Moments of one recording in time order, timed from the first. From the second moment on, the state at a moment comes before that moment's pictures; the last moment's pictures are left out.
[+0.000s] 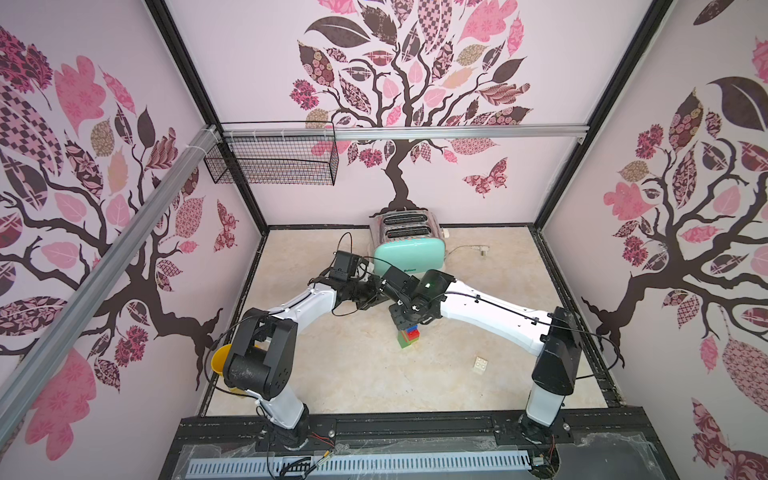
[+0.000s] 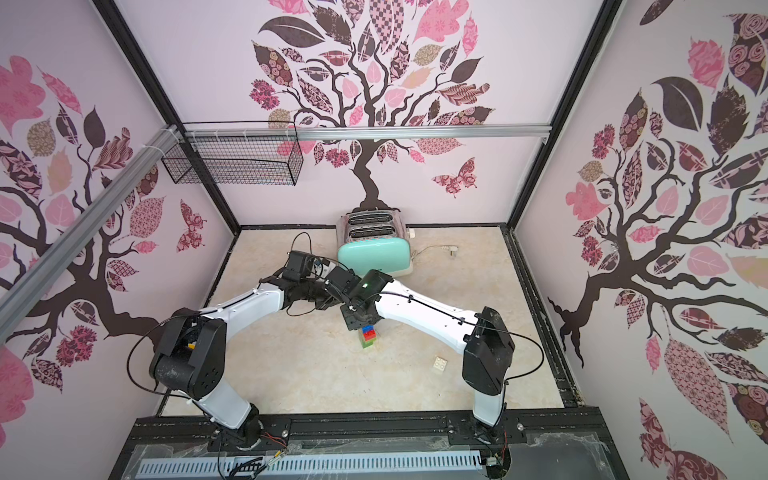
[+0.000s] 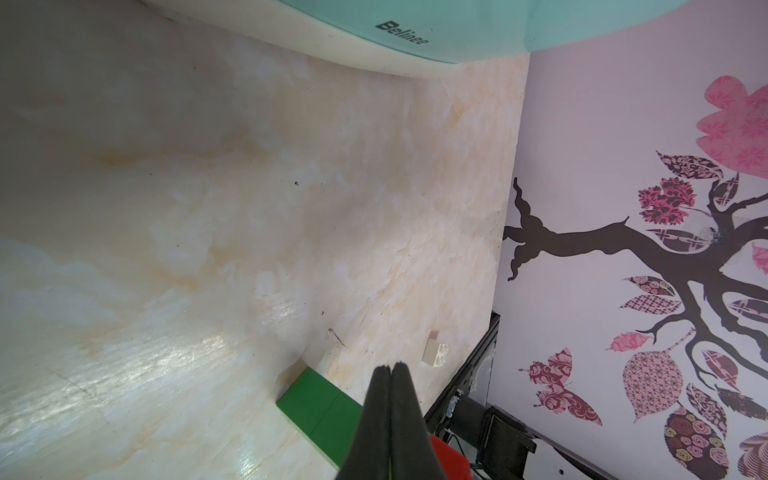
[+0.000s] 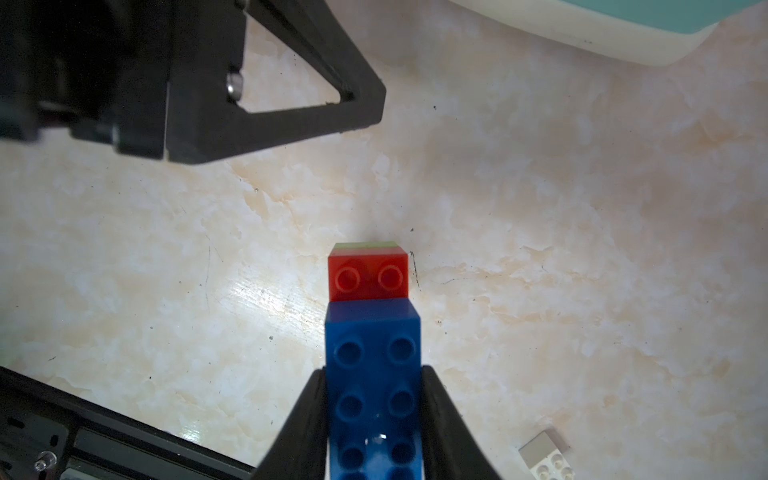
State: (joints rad) left arm -0.35 1.67 1.05 -0.26 0.69 -0.76; right arm 0.98 1.82 1.66 -1.08 0.21 0.53
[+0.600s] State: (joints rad) left arm -0.35 1.67 1.05 -0.26 0.69 -0.76; right arm 1.01 1.82 1.67 -1.10 0.21 0.56
